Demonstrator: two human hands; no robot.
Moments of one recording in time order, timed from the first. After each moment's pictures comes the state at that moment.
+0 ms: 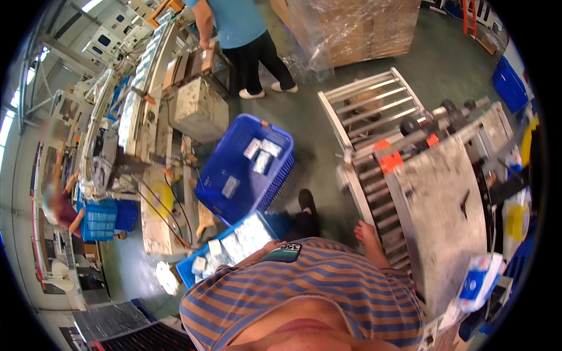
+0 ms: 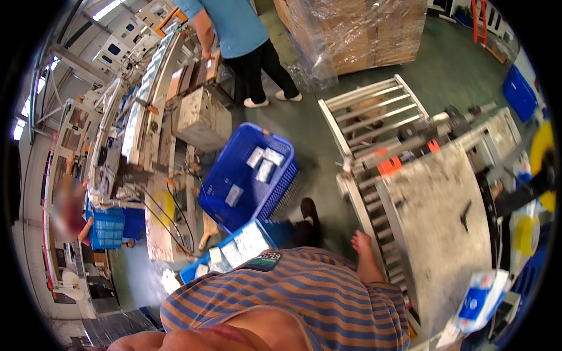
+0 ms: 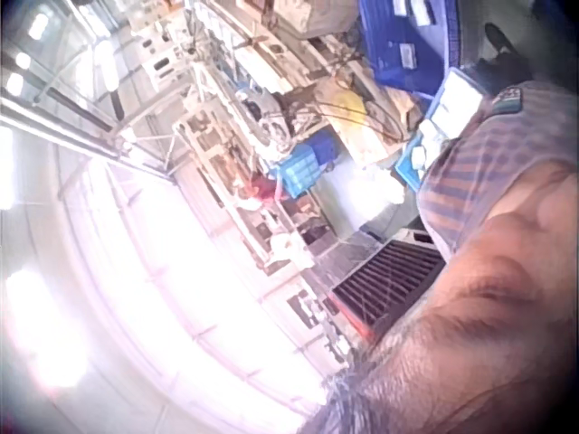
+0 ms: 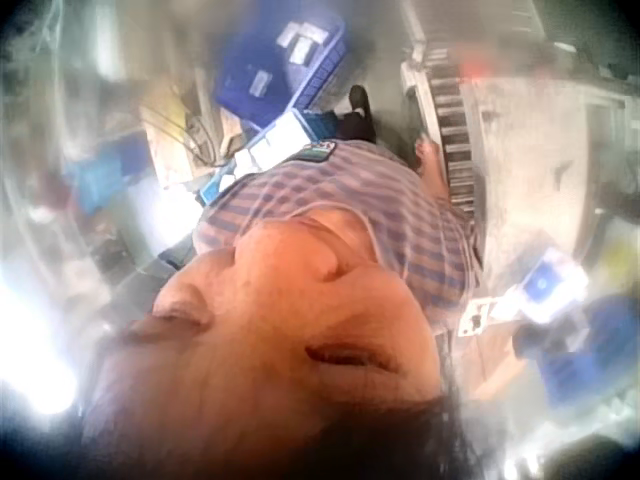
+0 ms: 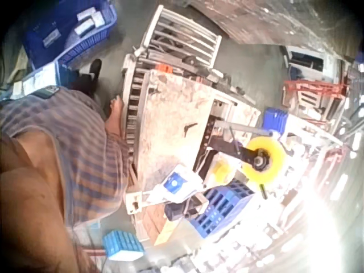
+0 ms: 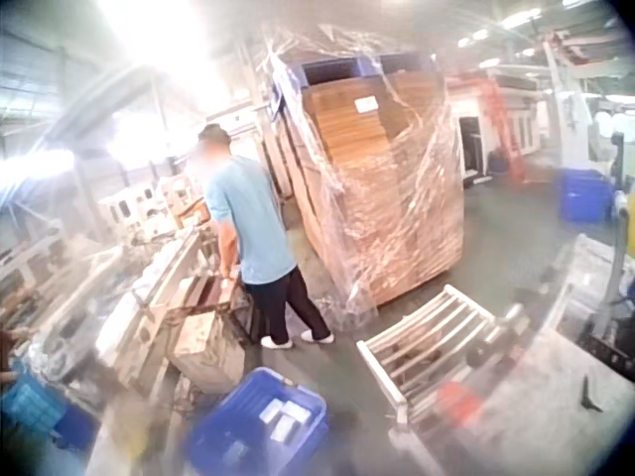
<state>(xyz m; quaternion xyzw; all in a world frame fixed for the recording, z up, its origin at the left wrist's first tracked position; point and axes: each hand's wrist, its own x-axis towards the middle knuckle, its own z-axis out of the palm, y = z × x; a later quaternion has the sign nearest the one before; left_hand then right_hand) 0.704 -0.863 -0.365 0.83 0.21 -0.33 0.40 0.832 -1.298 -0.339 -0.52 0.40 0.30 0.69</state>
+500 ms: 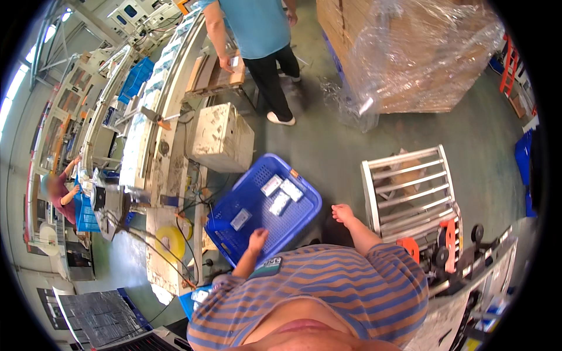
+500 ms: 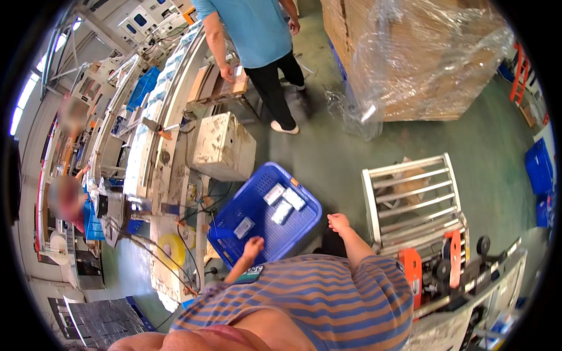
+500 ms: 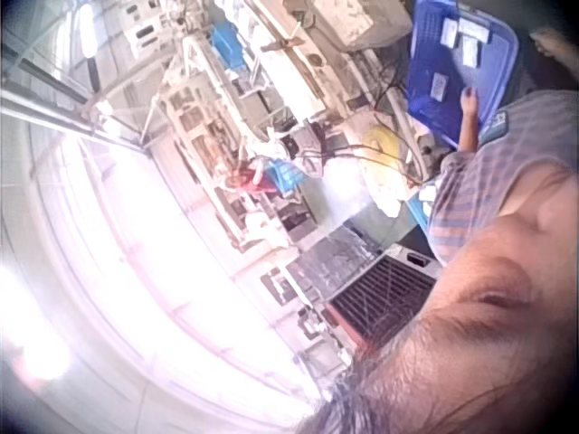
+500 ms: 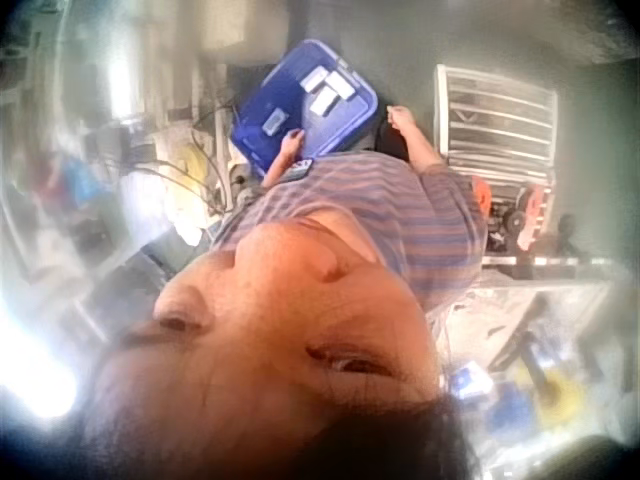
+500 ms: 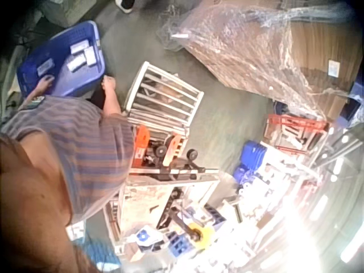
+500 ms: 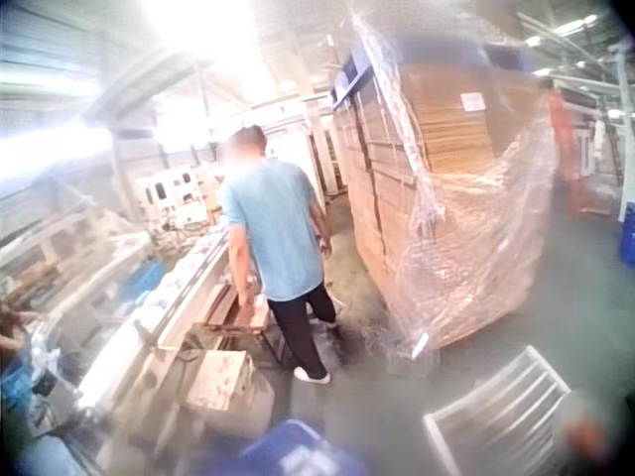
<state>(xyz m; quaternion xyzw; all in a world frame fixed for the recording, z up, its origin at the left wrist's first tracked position) 1.015 -0.764 -0.194 0.76 0.39 0.00 0.53 1.234 -1.065 -0.225 -0.71 0.11 0.38 0.58</state>
